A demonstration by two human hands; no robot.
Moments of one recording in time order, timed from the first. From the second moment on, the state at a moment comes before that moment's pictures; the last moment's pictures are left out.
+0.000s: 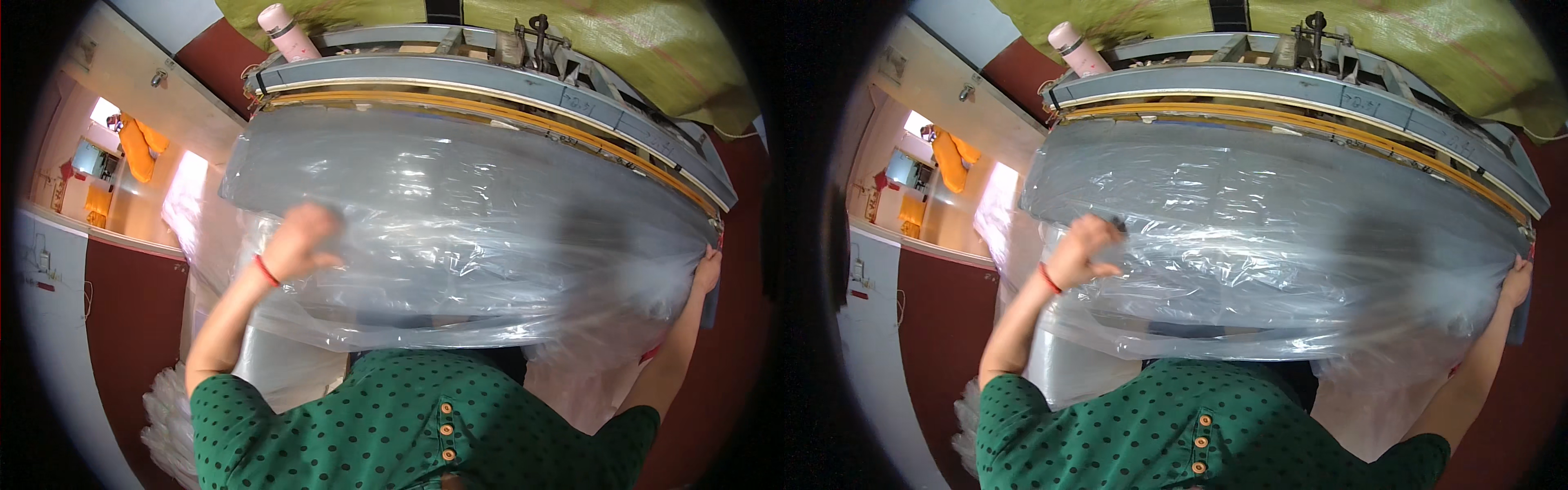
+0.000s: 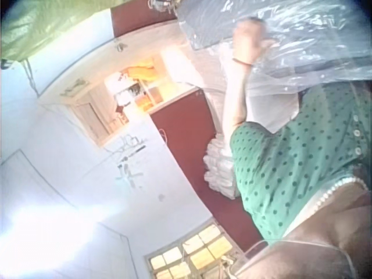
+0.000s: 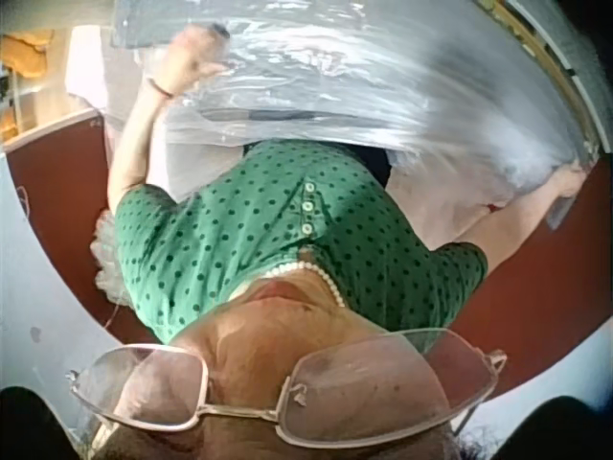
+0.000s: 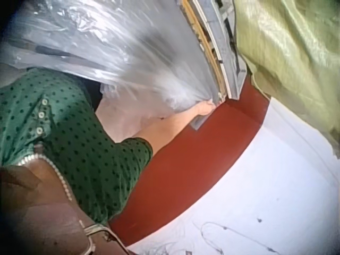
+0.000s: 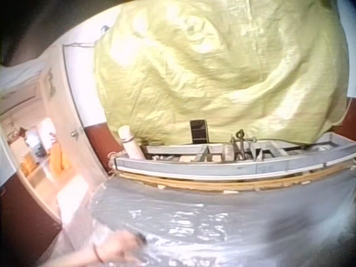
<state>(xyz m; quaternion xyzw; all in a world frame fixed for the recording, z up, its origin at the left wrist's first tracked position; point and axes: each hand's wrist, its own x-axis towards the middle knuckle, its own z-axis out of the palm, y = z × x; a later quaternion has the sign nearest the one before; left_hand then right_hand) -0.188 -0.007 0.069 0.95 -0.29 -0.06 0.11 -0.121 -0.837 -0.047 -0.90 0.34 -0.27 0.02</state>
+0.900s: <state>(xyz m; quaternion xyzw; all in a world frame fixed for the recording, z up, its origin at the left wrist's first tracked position) -0.196 0.241 -0.027 0.99 0.13 0.09 0.02 -0.114 -0.842 -0.052 -0.91 0.31 -0.27 0.03</state>
